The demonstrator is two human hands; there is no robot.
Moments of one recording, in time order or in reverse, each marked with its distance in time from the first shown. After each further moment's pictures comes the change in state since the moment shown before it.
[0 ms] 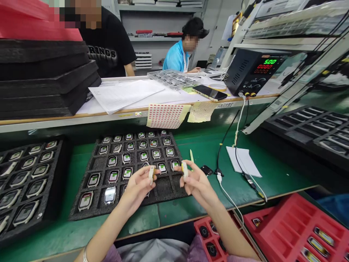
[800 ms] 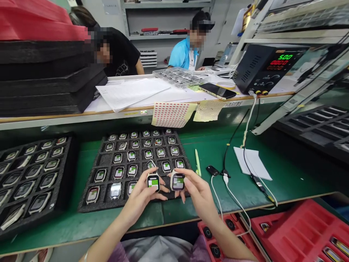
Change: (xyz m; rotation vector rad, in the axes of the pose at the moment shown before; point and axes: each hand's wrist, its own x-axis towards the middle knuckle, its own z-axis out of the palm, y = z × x) left_hand -0.032 0.010 0.019 0.045 -0.014 -0.026; right_hand -0.017 -0.006 0.044 -0.178 0.042 -0.138
